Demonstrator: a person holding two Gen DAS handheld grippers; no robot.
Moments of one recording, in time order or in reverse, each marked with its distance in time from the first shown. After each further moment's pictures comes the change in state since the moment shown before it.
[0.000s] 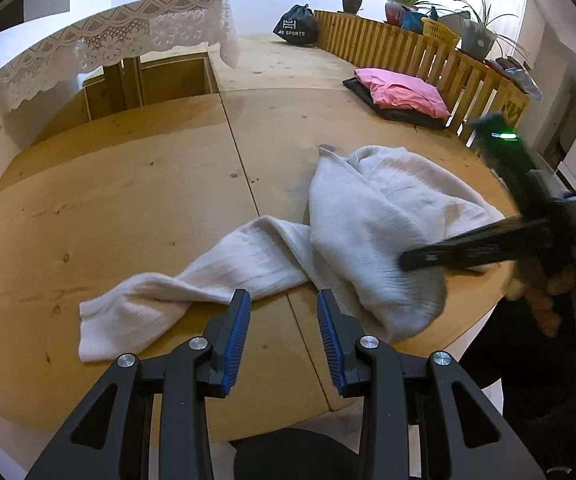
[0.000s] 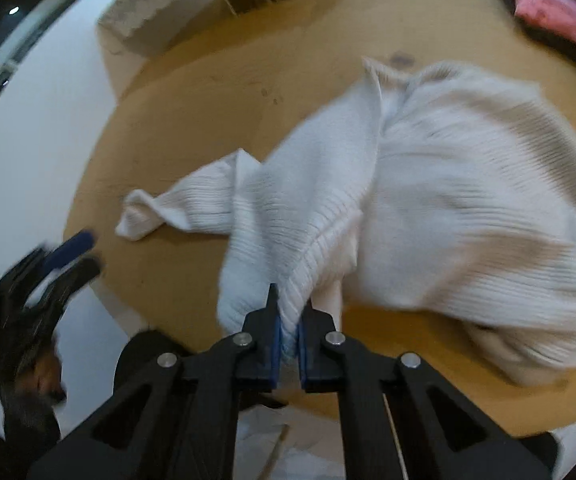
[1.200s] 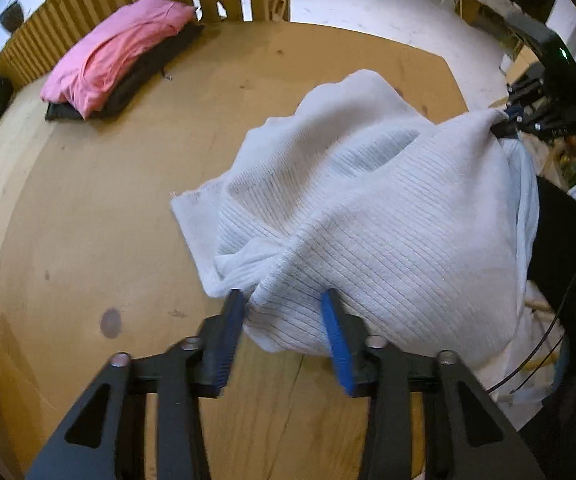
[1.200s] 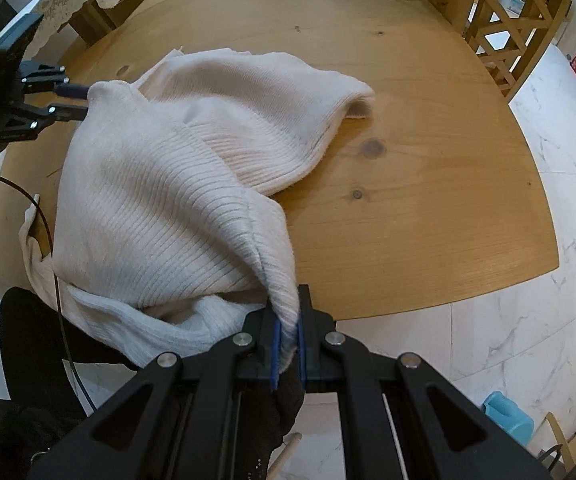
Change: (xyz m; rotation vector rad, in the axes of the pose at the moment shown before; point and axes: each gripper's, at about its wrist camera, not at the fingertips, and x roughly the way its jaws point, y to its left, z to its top) left arm 0.202 -0.197 0.156 0.941 0.371 -0.424; right arm -0.103 -0.236 -0.114 0.260 0.016 -0.322
